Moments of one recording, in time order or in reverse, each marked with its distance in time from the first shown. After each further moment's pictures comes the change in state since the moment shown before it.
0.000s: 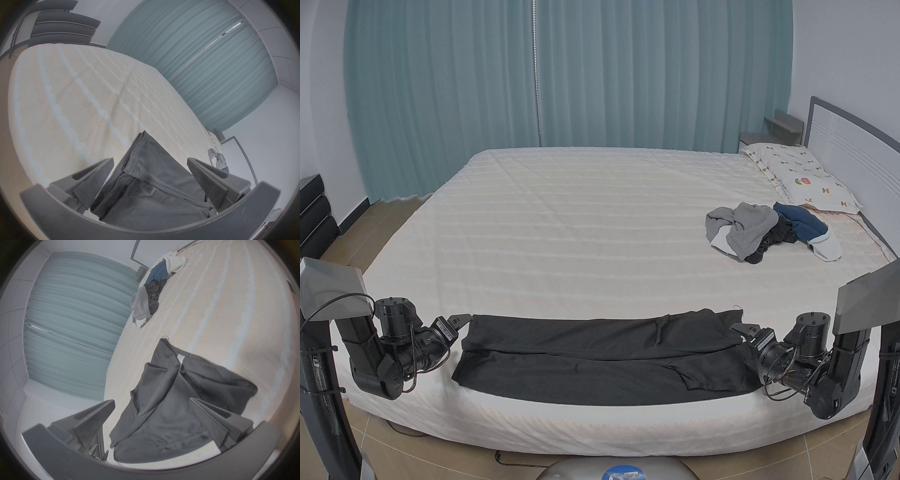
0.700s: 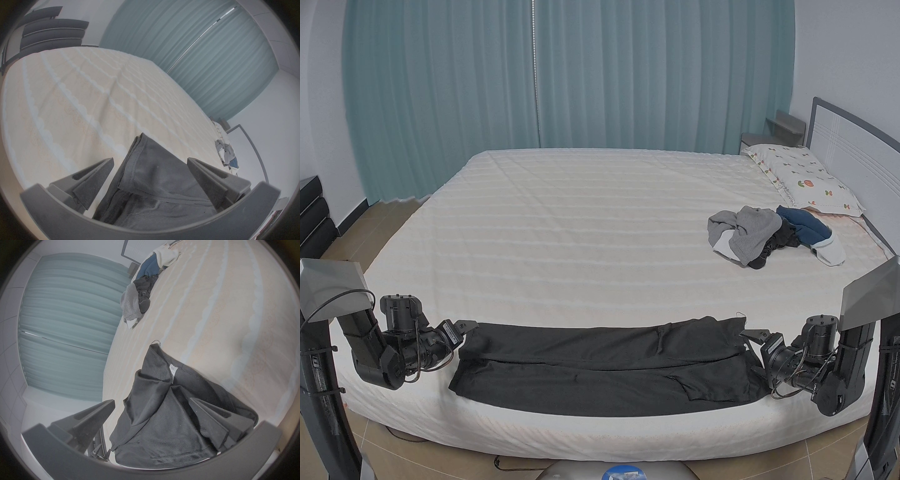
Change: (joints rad) left arm -0.006 -0.005 -0.082 0.180 -0.008 0.119; right arm -0.097 0.044 0.013 0.000 0.128 -0.006
